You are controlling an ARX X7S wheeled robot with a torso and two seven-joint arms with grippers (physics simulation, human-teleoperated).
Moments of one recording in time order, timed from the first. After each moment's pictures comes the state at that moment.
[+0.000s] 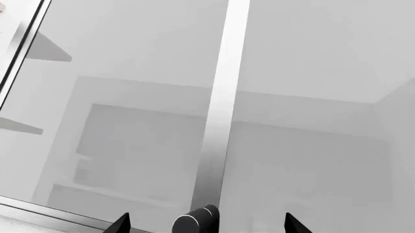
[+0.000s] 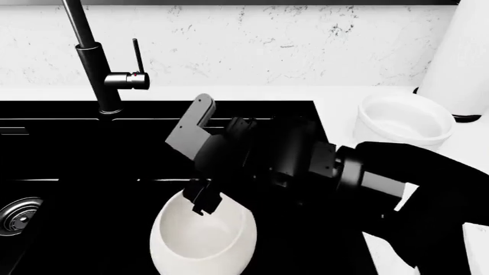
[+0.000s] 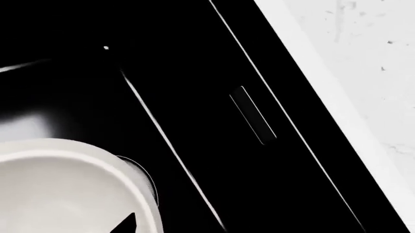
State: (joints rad) left arm -0.94 -1.18 -0.14 0.81 -1.65 -0.54 -1.11; right arm 1.52 0.10 -1.42 0.19 1.33 1.04 0.55
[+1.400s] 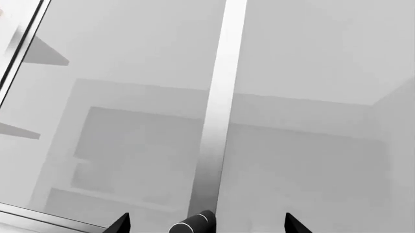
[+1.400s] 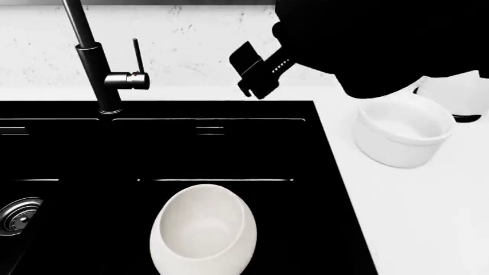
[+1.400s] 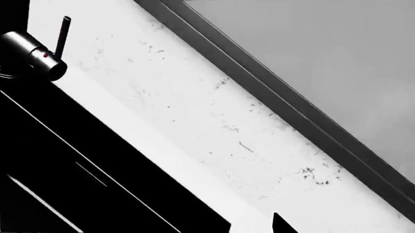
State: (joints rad) left arm -1.02 -1.17 -0.10 0.81 -1.67 -0.57 -1.12; right arm 1.96 0.40 -1.14 0.11 1.71 1.21 0.77
